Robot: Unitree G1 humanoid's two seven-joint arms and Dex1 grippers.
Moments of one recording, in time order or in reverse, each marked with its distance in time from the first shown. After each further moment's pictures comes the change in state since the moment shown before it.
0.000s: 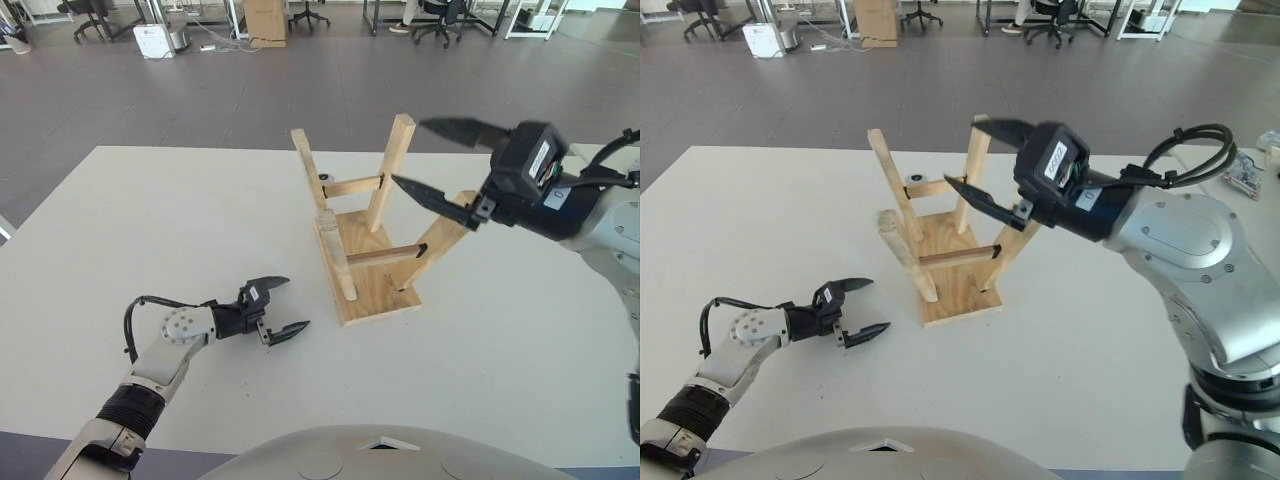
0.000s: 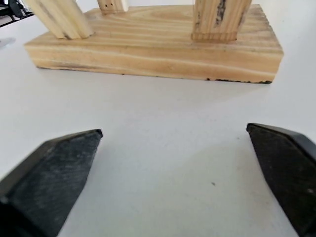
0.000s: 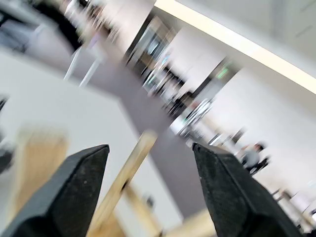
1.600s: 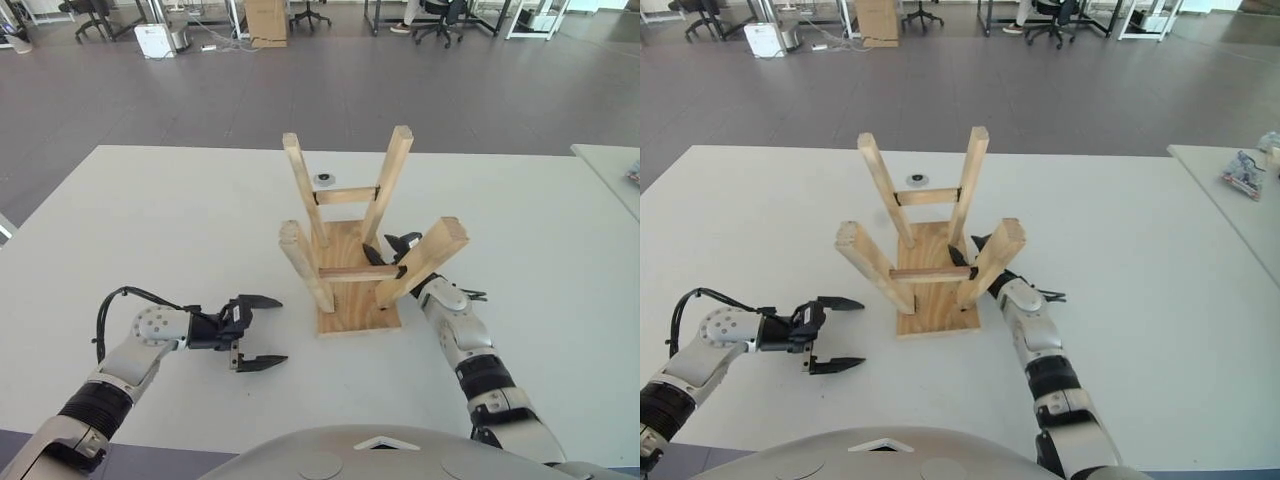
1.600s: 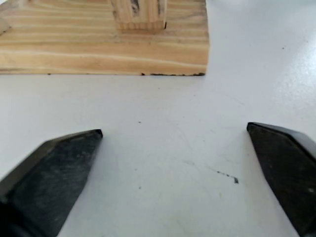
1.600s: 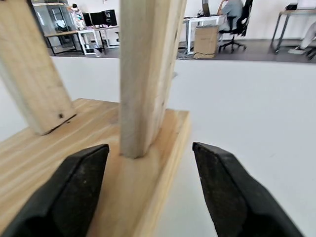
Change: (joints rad) left arm -0.004 0.173 -0.056 0.021 -0.044 -0.104 -0.248; right arm 0.205 0.659 0.169 1.284 -0.397 -0.660 -0.094
